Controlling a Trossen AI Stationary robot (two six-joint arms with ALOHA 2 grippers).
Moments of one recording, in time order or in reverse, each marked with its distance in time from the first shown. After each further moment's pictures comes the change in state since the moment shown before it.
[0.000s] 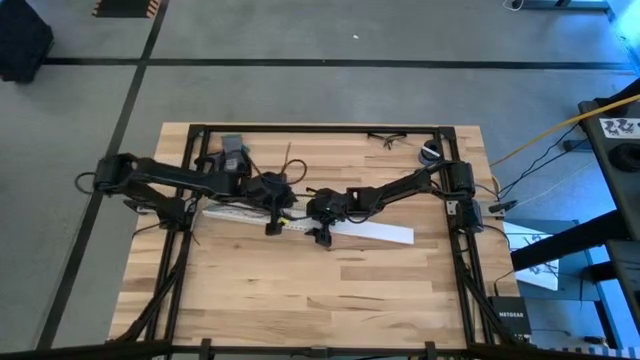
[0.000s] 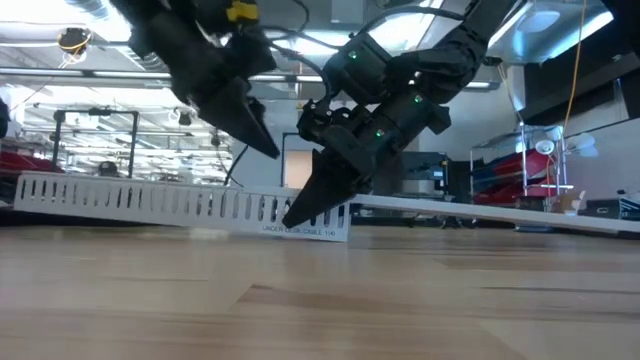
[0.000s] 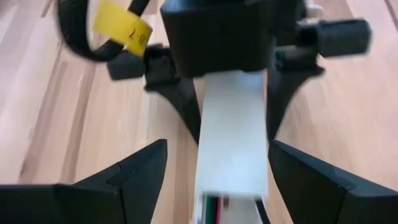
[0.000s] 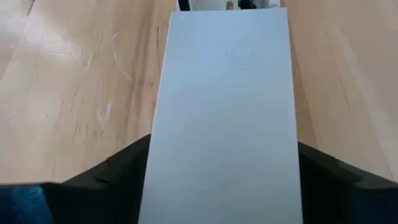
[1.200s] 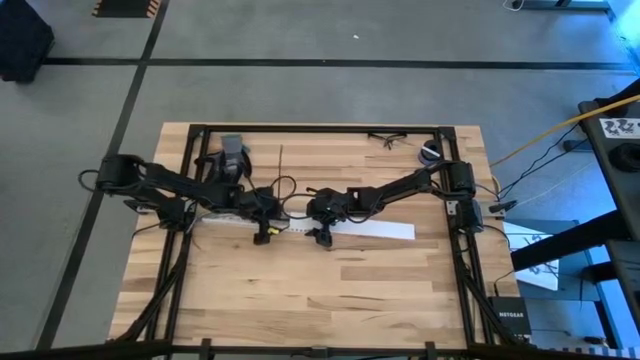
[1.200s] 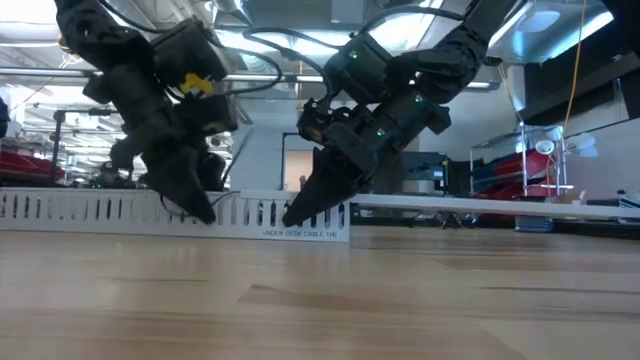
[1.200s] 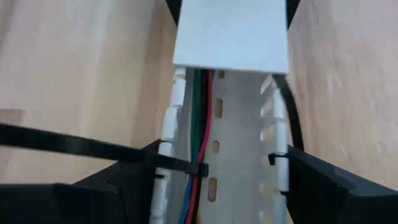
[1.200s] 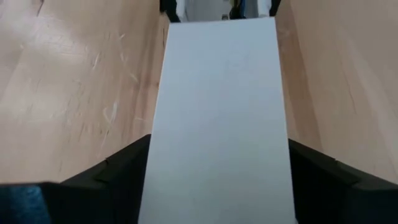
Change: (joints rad) left arm -0.030 0.019 -0.275 0.181 0.000 -0.092; right arm -0.001 0.000 0.002 0.010 -0.018 -0.002
